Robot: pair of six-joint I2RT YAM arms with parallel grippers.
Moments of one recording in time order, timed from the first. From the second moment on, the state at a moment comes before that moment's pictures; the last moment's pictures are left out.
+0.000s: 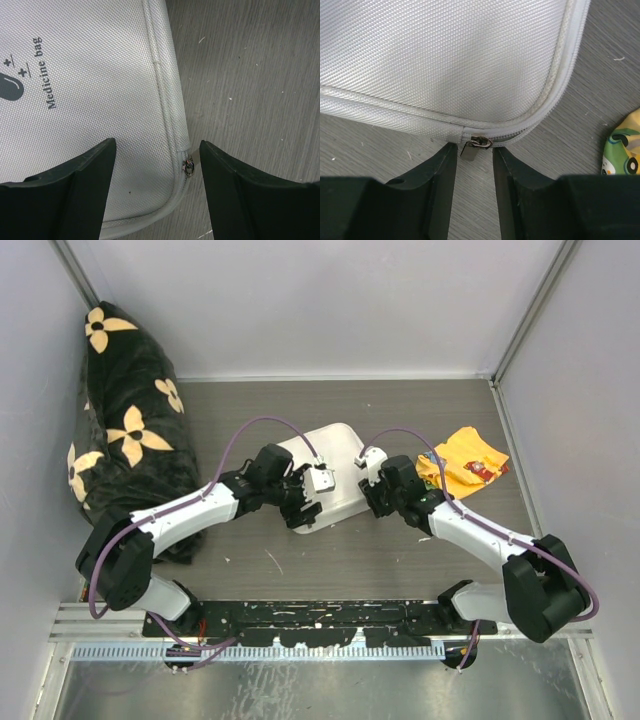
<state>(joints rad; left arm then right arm) -0.72 1.48 0.95 -0.27 0.43 0.49 0.52 1.26 0.67 -0.16 -0.03 -0.14</state>
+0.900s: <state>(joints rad) -0.72 1.49 0.95 -0.25 0.56 0.48 0.53 1.25 0.67 -0.15 0.10 -0.21</state>
